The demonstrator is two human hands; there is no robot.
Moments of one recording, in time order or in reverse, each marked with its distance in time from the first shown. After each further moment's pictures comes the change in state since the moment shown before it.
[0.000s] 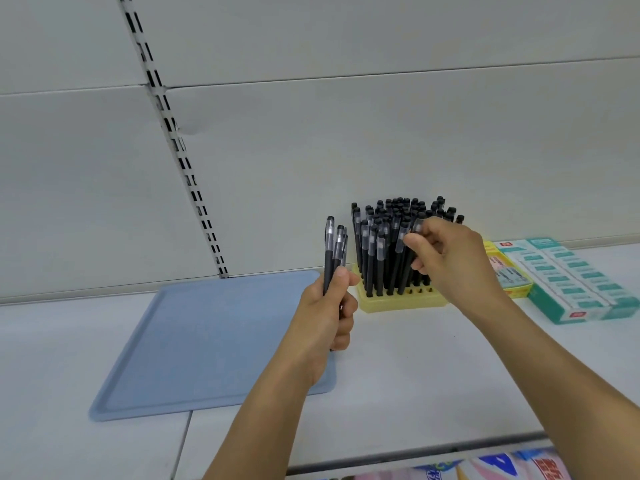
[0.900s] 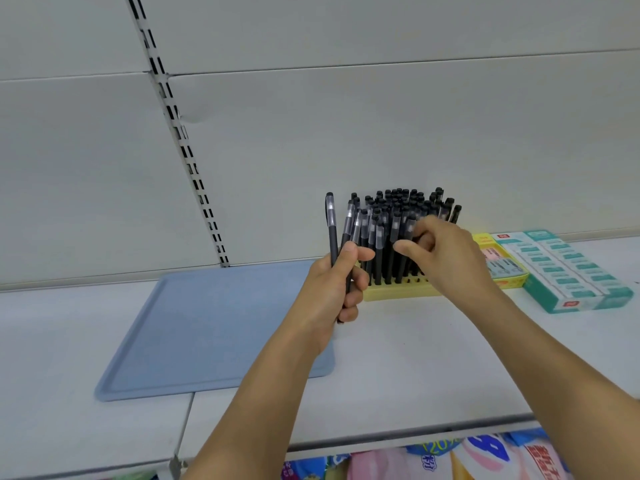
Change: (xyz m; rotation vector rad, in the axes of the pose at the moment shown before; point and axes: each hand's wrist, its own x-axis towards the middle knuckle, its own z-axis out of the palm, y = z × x) left_hand 0.004 0.012 0.008 0.005 -0.074 0.060; right_hand -0.004 0.004 0.003 -0.242 -0.075 0.085
